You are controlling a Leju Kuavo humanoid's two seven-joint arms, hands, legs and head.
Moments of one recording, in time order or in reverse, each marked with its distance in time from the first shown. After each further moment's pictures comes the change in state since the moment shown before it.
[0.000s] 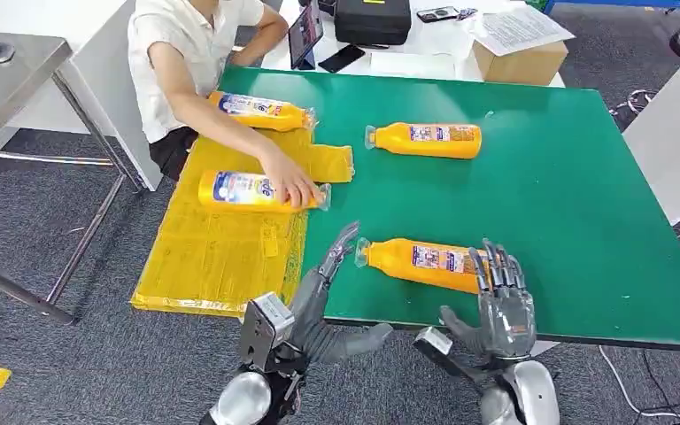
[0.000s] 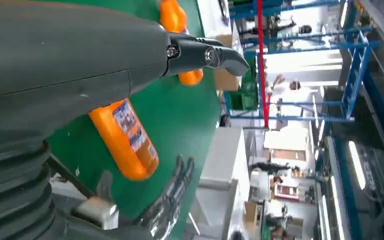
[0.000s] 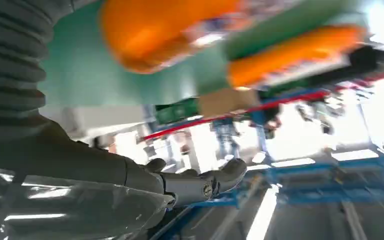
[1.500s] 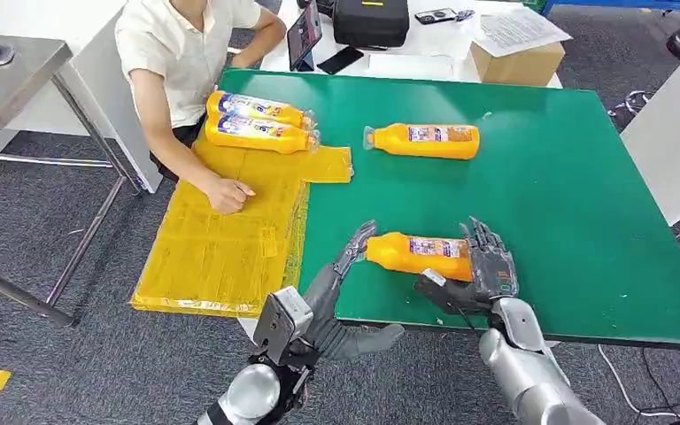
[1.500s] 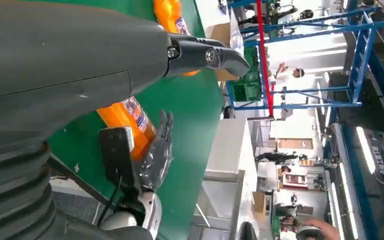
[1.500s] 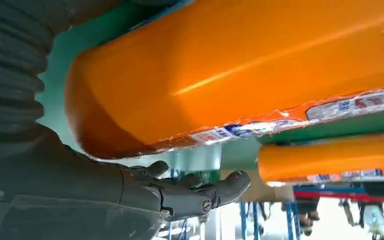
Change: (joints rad) left arm -0.063 0.003 -0.045 0.044 0.011 -0.009 0.018; right arm -0.435 -0.196 0.383 0.682 -0.149 0.152 0.310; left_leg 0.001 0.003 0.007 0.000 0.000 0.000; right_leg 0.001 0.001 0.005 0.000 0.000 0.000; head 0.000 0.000
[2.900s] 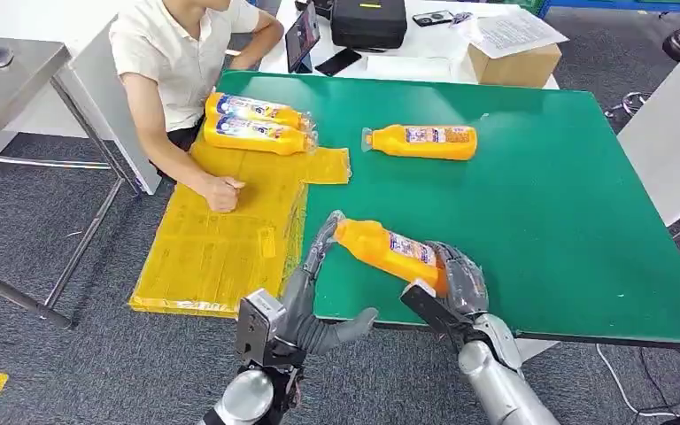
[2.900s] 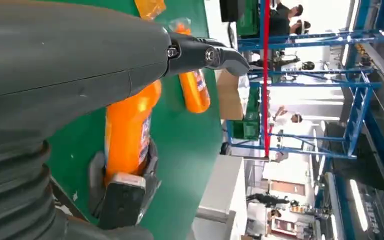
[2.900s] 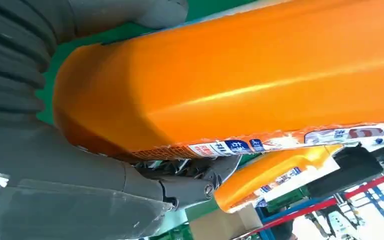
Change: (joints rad) left arm 0.051 0.001 0.053 0.034 0.047 0.140 -0.103; right arm 0.140 0.059 0.045 -0.192 -0.455 0.064 -0.241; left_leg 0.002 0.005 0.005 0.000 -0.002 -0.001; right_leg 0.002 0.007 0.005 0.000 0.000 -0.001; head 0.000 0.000
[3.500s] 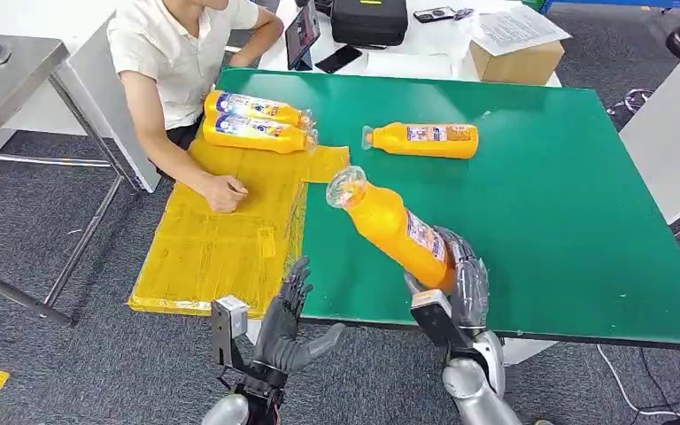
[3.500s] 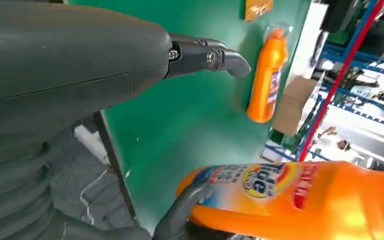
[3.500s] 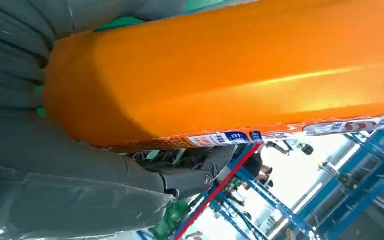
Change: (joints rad) left arm 0.122 0.032 0.082 0.020 0.300 -0.099 0.075; right arm 0.208 0.070 0.072 -0.471 -0.248 -0.147 -0.060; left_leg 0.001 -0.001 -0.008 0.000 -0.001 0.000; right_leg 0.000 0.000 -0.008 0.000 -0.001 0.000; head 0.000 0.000
